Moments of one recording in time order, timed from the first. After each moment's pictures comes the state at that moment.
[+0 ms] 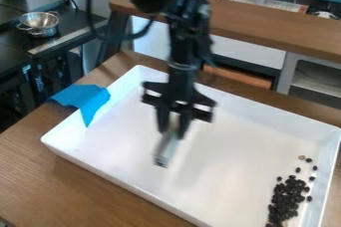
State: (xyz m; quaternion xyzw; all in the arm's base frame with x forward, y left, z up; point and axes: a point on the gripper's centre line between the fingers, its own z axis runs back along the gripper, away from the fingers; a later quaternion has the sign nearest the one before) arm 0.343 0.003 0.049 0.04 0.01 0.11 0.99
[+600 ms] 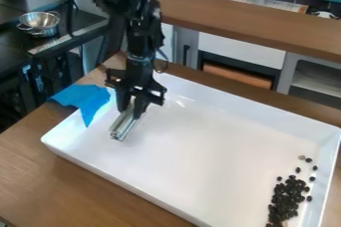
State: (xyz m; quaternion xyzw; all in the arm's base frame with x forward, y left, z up) arm 0.374 0.088 0.022 0.08 0.00 0.09 0.99
